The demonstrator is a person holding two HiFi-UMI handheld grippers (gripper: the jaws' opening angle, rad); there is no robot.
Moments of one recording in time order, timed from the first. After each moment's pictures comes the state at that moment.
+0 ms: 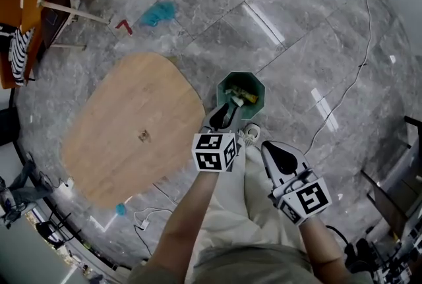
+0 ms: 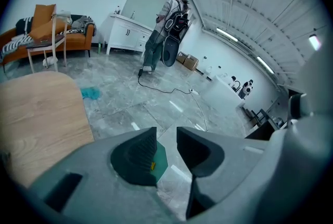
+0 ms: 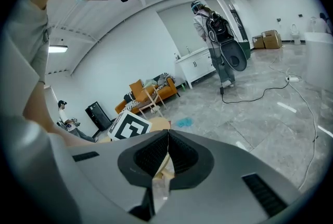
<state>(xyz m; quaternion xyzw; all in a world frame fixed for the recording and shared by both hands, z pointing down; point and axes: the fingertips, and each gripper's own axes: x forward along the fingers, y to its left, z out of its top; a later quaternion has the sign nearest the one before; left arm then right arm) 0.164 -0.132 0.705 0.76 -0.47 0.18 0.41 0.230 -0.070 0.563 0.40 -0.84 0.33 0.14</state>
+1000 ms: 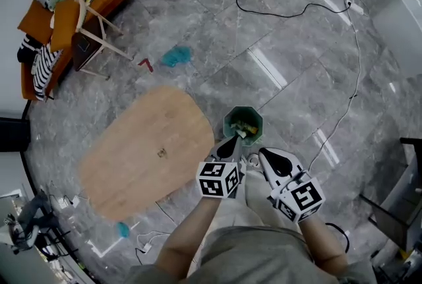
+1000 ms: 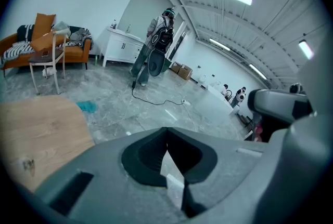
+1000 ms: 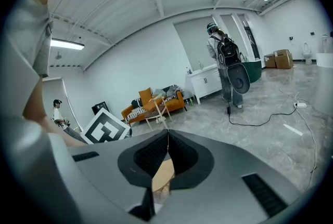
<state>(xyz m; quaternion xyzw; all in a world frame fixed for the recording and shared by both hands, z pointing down) 0.175 -0.105 0.558 0.78 -0.47 0.14 0.38 0.229 -0.076 0.448 0.39 -0.88 0.24 0.12</state>
